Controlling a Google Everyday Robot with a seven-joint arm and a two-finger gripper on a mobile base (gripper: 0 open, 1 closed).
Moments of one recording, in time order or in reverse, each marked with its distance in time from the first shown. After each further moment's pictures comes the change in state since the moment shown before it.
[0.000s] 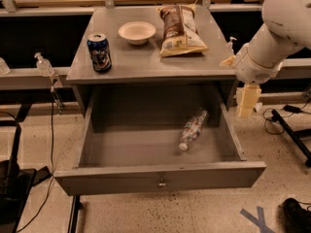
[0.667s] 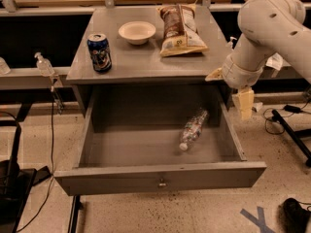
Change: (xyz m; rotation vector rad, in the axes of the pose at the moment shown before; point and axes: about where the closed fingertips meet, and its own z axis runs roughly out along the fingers) arm 0.002 -0.001 0.051 -0.179 0.007 -0.285
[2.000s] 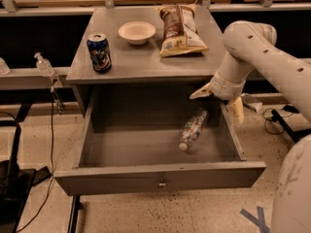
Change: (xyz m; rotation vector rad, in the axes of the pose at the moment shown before) arm 0.003 -0.010 0.077 -0.091 -0.111 -0.470
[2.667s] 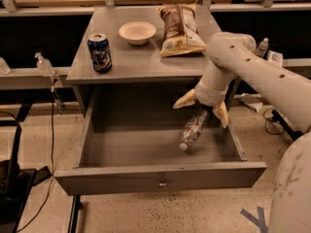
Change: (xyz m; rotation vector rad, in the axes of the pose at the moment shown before) arm -0.024 -0.032 0.033 0.025 -0.017 -0.320
